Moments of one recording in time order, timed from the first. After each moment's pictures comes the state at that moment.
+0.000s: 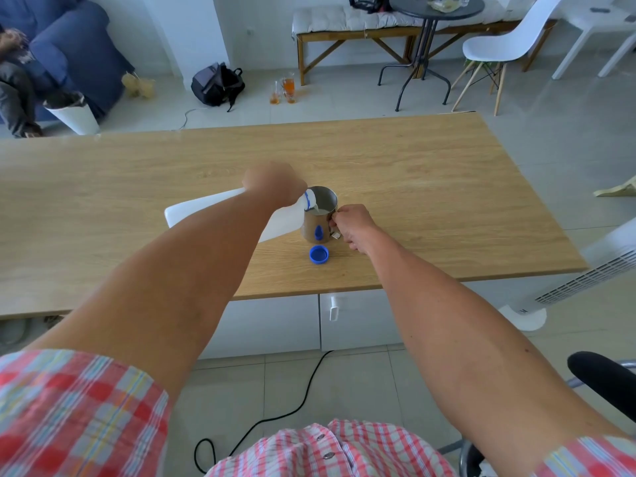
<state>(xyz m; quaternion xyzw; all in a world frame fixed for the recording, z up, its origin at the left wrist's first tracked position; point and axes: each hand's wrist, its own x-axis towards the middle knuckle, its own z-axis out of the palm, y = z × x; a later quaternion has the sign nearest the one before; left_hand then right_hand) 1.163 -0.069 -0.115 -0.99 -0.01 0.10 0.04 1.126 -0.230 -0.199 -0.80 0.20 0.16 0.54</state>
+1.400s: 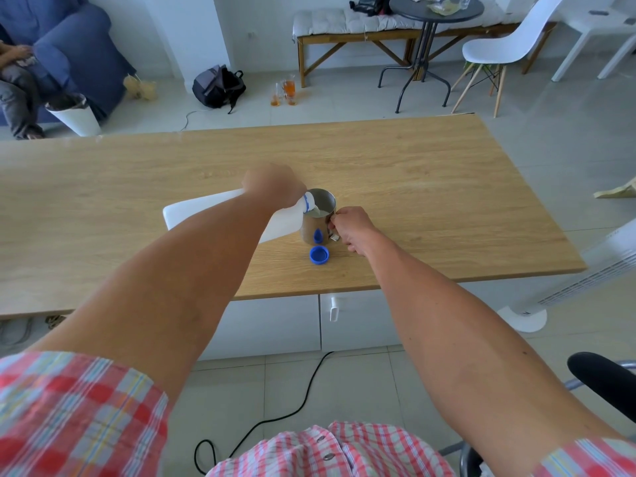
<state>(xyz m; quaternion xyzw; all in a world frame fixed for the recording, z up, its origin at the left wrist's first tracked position) 1.163 -0.067 -0.117 -0.99 0.00 0.09 0.05 1.123 -0.230 -0.200 -0.80 0.19 0.17 0.55</state>
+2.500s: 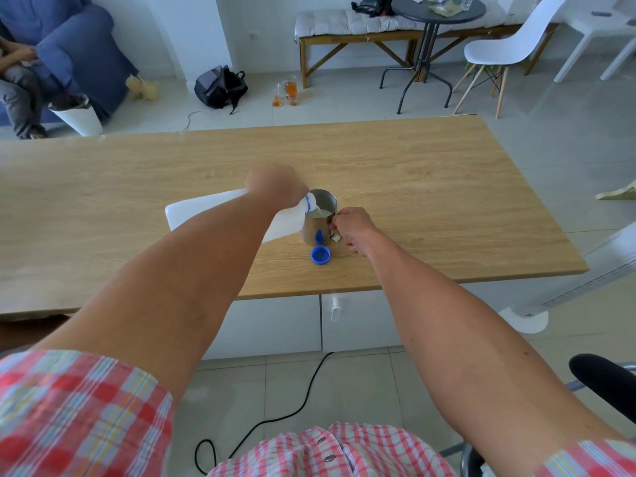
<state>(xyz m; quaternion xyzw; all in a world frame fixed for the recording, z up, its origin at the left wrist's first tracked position) 1.160 -0.068 -0.114 -0.99 -0.01 0.10 0.06 1.120 -0.228 -0.195 -0.80 0.19 0.17 0.54</state>
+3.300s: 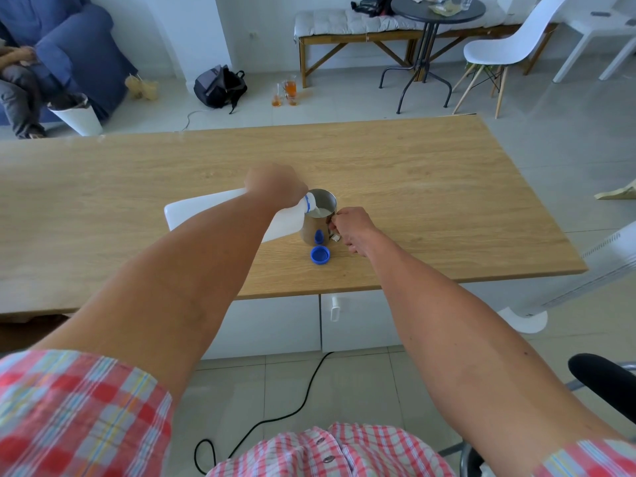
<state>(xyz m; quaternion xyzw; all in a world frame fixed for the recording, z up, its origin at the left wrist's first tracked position) 1.161 -0.069 -0.114 -0.99 -0.01 0.10 0.06 1.121 -0.229 -0.196 -0.80 0.19 0.17 0.54</state>
